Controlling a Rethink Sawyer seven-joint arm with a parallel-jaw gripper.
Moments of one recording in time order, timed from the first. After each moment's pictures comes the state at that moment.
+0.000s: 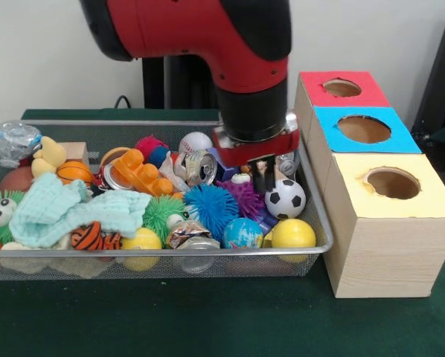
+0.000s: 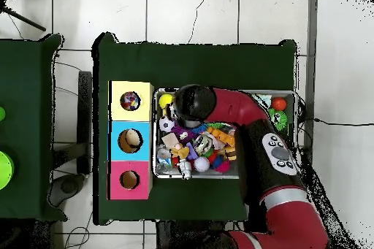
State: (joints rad) arm -0.42 -0.48 0.29 1.45 -0.16 0.78 1.42
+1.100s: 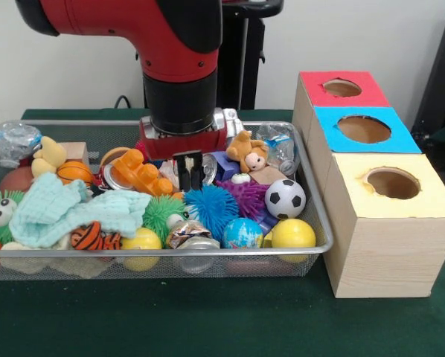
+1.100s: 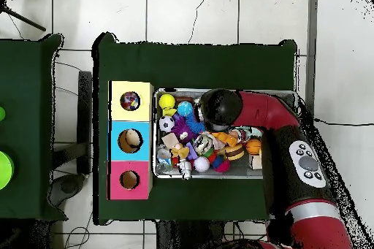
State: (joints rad) arm -0.49 -0.52 0.25 1.44 -0.30 0.79 1.42
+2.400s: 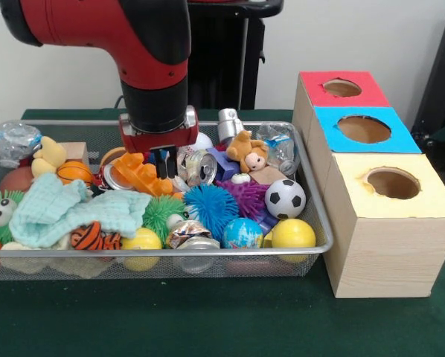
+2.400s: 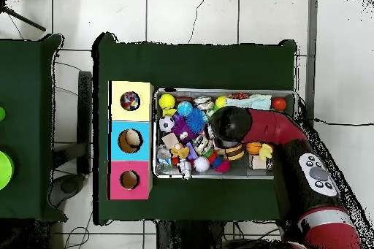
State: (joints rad) arm -0.56 -0.50 0.25 1.52 -0.38 0.77 1.42
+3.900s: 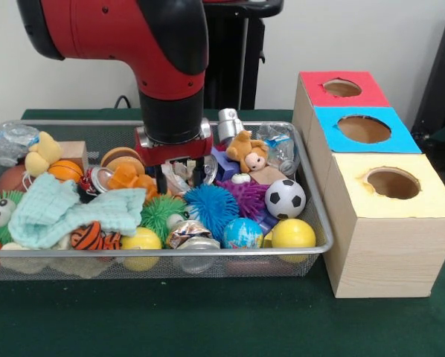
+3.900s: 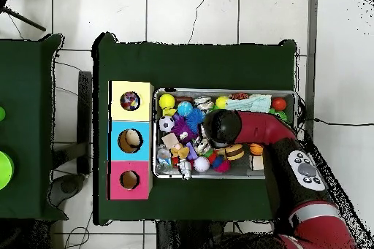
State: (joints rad) arm -0.53 -0.48 0.25 1.53 -0.39 0.68 1.42
